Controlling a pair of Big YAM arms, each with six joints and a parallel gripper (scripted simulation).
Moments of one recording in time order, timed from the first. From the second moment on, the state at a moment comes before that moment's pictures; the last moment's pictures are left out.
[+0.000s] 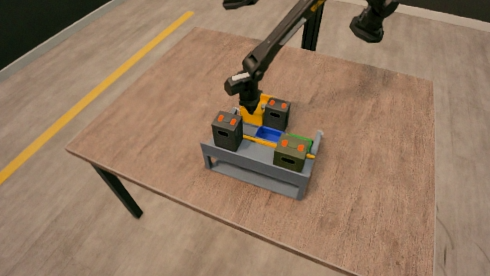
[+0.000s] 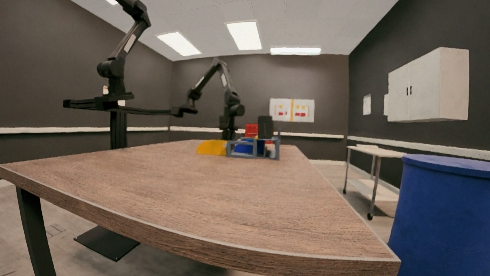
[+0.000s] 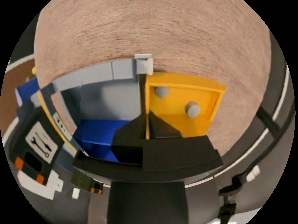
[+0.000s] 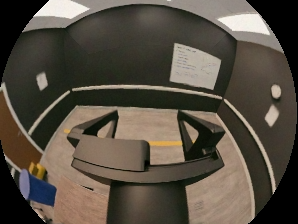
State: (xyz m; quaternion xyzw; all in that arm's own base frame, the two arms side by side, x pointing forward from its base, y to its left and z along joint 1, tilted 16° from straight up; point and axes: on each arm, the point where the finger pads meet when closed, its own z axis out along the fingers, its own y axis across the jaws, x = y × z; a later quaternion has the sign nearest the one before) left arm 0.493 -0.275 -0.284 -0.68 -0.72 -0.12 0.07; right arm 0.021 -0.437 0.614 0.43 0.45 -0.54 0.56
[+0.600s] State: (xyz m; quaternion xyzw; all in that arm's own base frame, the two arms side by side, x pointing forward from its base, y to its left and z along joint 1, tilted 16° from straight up) left arm 0.494 -0.275 -0.285 -0.68 -0.72 -0.12 0.07; right arm 0.021 -0.437 0.614 0.43 0.45 -0.54 0.56
